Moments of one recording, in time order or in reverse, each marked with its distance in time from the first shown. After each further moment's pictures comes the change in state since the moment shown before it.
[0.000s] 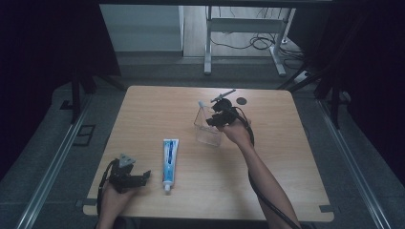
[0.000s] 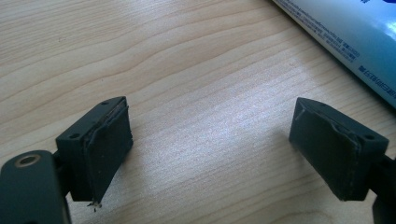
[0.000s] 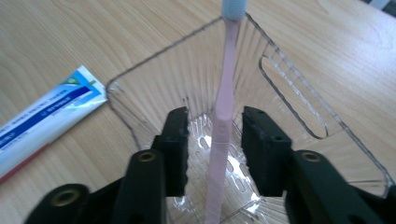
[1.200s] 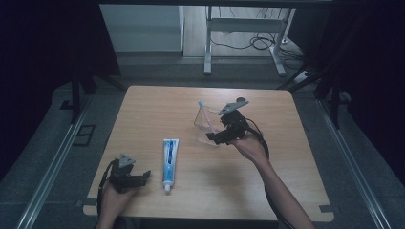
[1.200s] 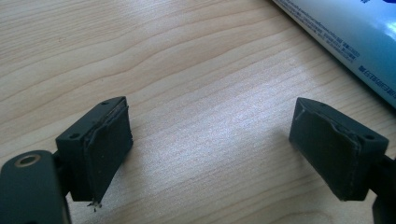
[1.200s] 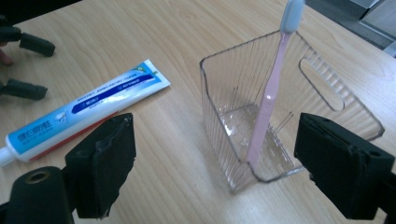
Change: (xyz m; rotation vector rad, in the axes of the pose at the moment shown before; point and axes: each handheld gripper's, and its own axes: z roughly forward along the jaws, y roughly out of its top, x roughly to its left) left arm 0.000 0.000 0.000 0.001 0.000 0.000; right arm 0.033 -0.035 -0.060 -0.126 0.060 -0.134
